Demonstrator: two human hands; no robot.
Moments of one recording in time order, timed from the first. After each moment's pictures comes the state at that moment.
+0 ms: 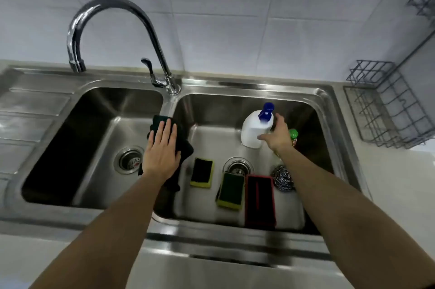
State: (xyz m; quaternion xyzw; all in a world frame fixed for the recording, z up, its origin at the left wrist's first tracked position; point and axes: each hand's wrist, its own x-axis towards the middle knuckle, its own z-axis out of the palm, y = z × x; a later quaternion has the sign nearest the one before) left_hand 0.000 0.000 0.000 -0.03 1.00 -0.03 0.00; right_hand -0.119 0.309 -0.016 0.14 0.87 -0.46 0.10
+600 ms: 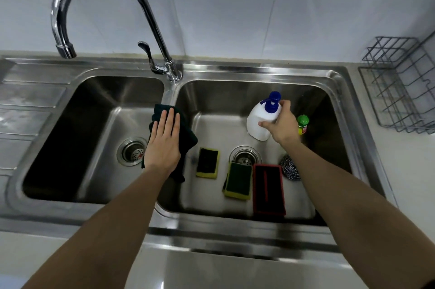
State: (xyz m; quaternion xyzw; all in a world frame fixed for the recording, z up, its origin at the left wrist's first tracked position) left_hand 0.000 -0.006 -0.015 -0.02 1.00 -0.03 -0.03; right_hand -0.114 0.301 -0.026 0.08 0.90 -0.43 0.04
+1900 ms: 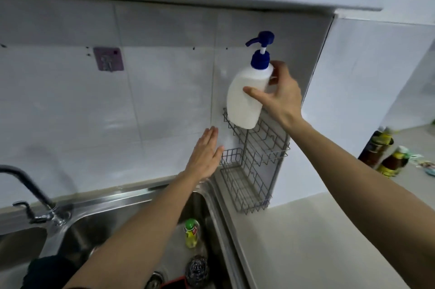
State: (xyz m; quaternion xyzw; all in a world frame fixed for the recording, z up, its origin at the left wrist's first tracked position) left_hand -0.146 0.365 0.249 0.26 0.92 0.29 -0.05; right_hand -0.097 0.543 0.402 0.01 0.85 -0.35 -0.38
